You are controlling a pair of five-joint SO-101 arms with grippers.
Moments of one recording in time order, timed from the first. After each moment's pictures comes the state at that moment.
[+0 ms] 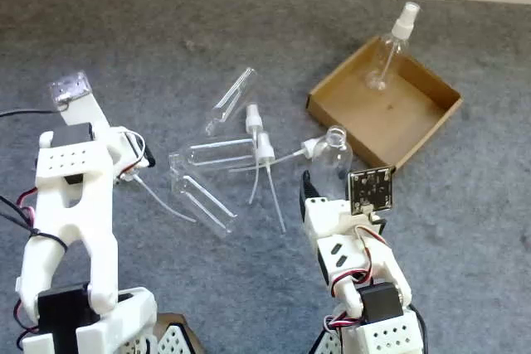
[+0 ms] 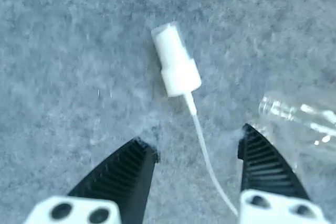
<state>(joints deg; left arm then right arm) -18.1 -16.5 34.9 64.5 23.0 -17.6 -104.1 95.9 37.8 -3.1</state>
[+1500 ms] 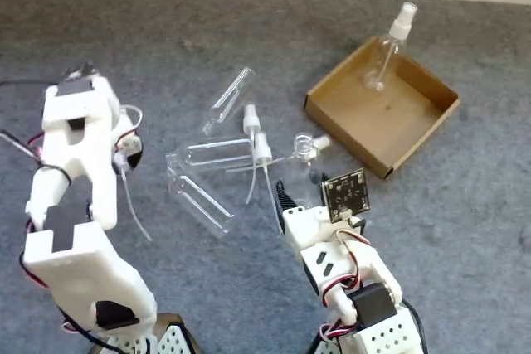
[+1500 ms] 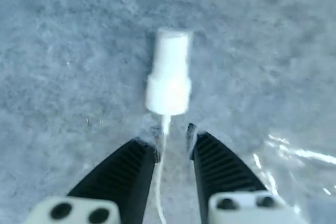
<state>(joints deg) -18.7 14.6 5.2 77.7 20.5 -27.3 -104.1 95.9 37.8 -3.1</state>
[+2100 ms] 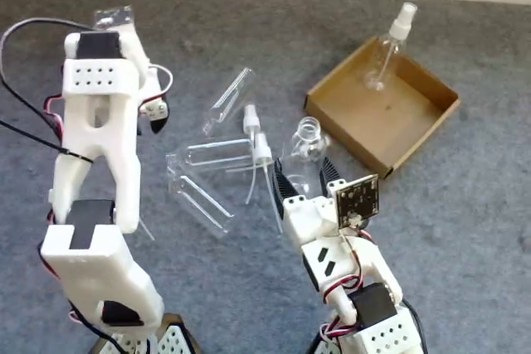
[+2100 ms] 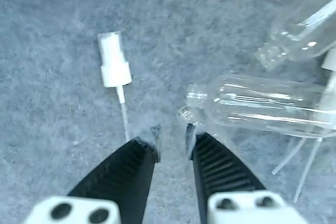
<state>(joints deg) -7.8 14.6 -22.4 99.5 20.4 -27.3 -104.1 95.9 24.9 -3.1</state>
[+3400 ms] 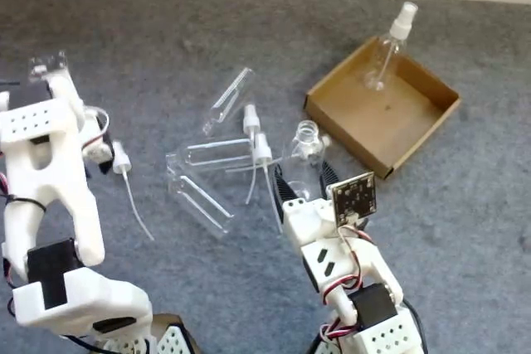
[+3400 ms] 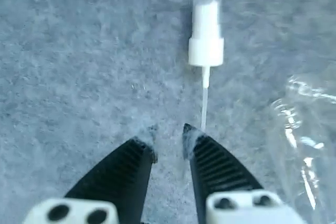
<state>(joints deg) -25.4 -0.9 9.3 86.0 9.5 -27.3 -104.1 95.9 28.5 -3.1</state>
